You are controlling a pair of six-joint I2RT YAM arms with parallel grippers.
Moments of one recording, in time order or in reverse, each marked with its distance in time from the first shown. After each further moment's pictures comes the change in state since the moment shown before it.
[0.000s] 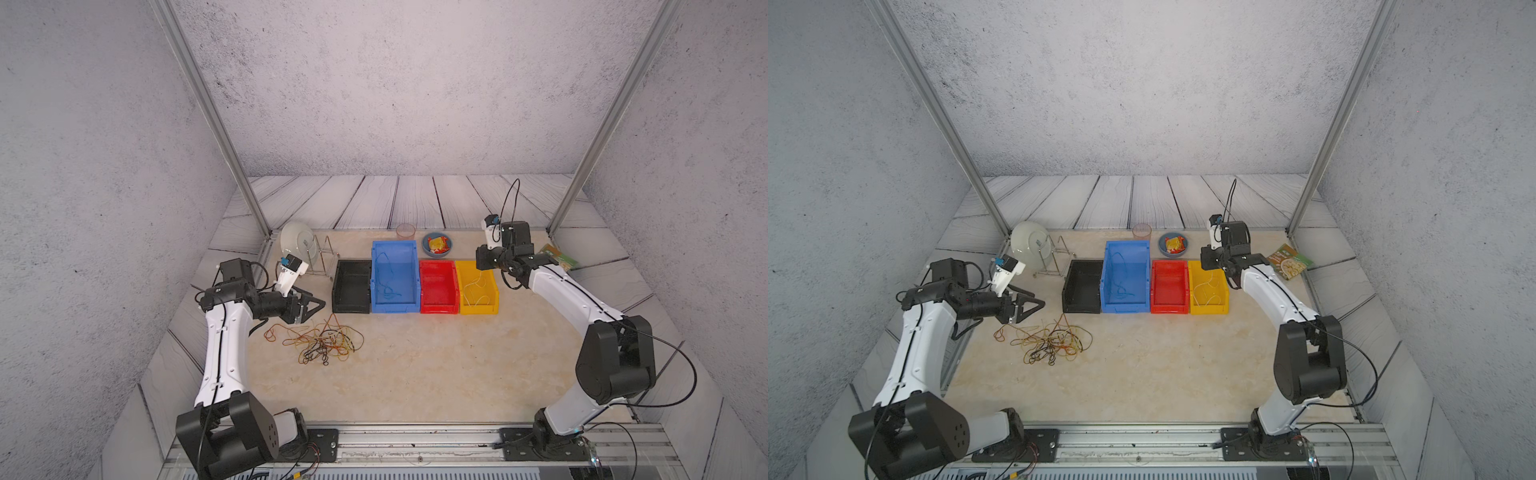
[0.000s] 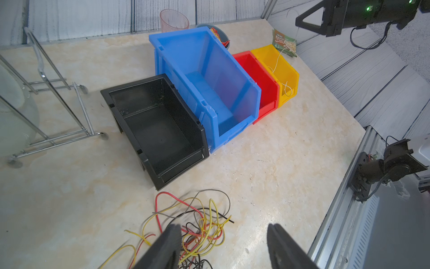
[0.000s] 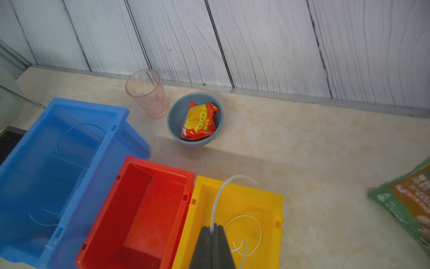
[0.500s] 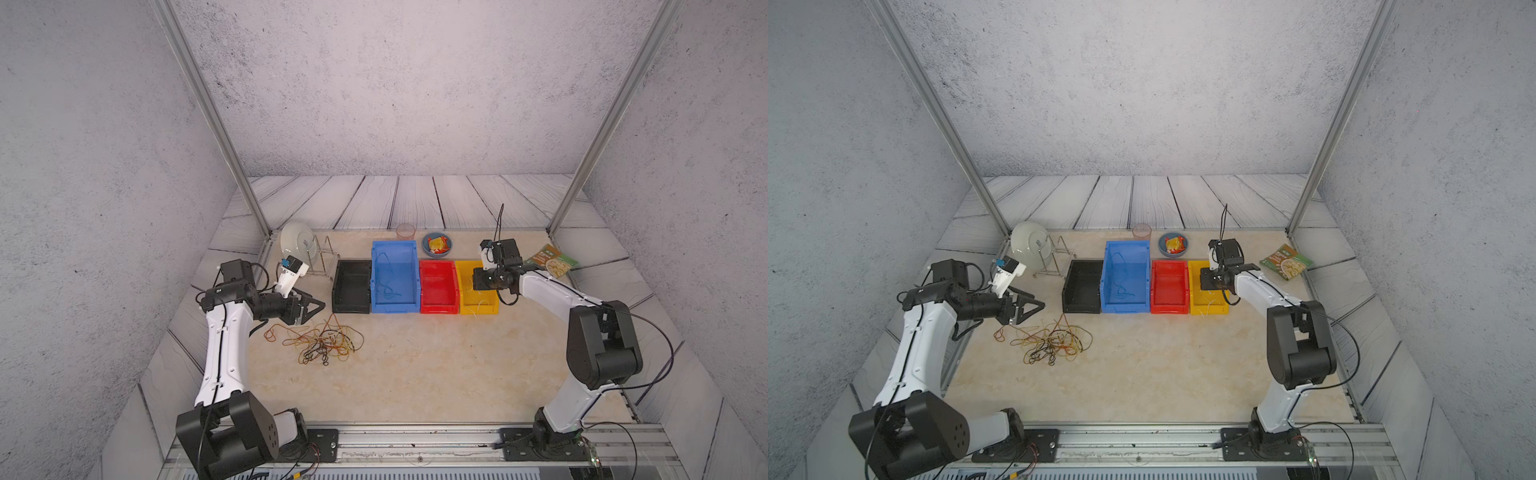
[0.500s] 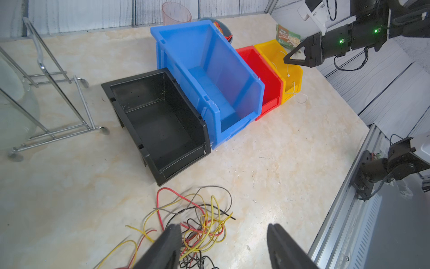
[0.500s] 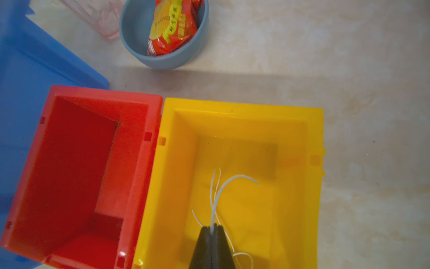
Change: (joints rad) left arm 0.000 0.000 -0.009 0.000 -0.037 0.000; right arm -0.003 0.119 -0.082 -0.058 0.000 0.050
